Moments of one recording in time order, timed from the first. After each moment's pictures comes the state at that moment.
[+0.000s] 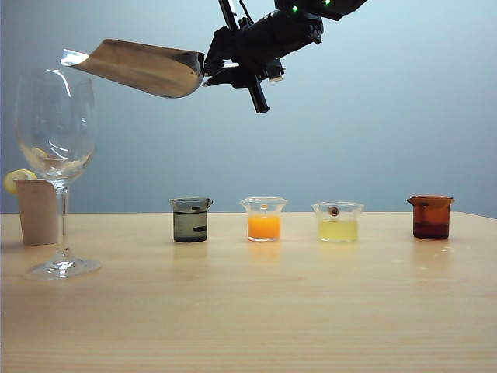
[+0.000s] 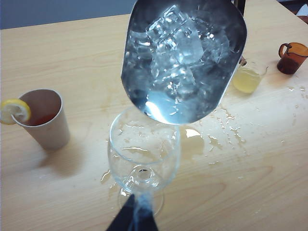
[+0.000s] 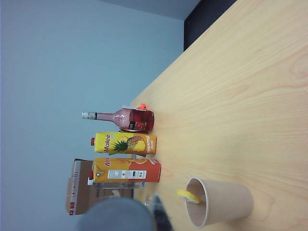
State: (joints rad) left arm -0.10 0.64 0.93 -0.73 0.29 0.10; right arm 0.51 2.13 1.96 -0.03 -0.42 1.23
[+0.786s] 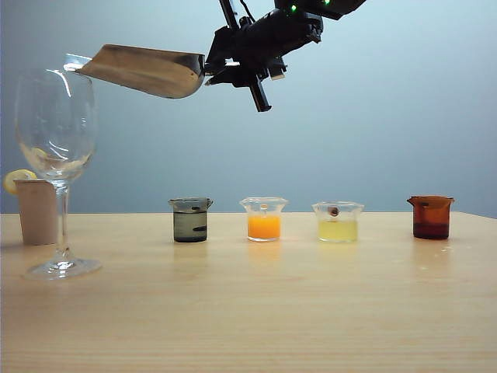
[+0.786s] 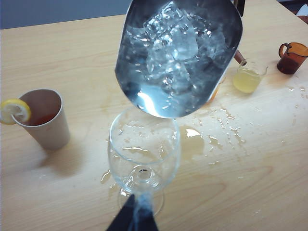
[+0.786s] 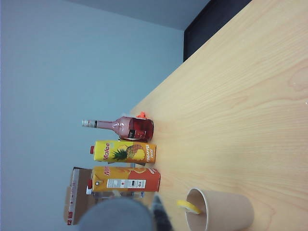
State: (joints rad) left arm -0.10 0.64 0.93 -0.73 0.29 0.10; right arm 0.51 2.13 1.96 -0.01 -0.38 1.23
